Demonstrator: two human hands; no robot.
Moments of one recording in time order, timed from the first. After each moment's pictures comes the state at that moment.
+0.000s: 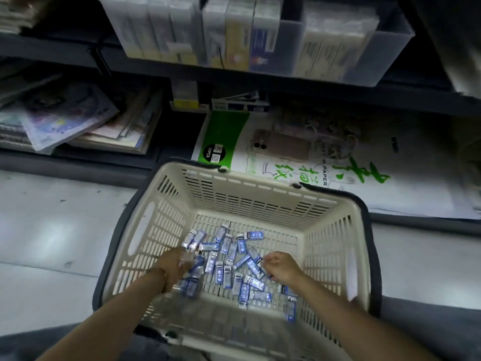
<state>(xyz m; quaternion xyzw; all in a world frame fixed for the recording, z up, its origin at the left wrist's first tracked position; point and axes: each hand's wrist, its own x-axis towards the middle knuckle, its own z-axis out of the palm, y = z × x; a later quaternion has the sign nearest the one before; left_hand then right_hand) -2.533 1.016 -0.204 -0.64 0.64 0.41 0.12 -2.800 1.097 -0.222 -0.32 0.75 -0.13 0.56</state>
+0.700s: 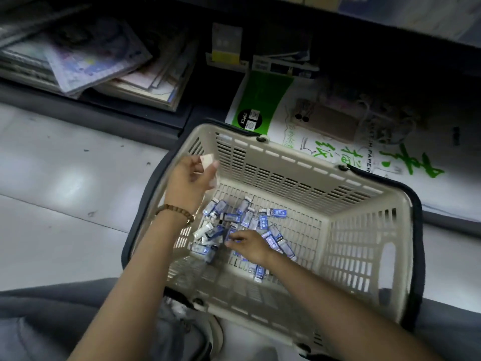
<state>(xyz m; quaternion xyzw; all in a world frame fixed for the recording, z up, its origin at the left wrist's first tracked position) -2.558 0.977 -0.102 -0.64 0.47 0.50 -0.35 -2.695 1.067 -0.239 -0.45 0.63 -0.09 0.63</state>
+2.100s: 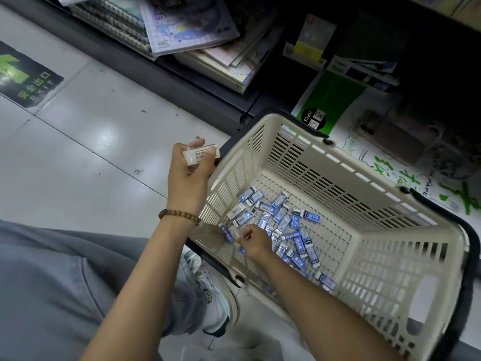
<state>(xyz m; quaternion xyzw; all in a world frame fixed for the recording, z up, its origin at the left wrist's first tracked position) -2.485 1.020 -0.078 -0.65 0.31 0.45 -0.53 -2.628 1.082 -0.269 -0.49 0.71 -0.03 0.51</state>
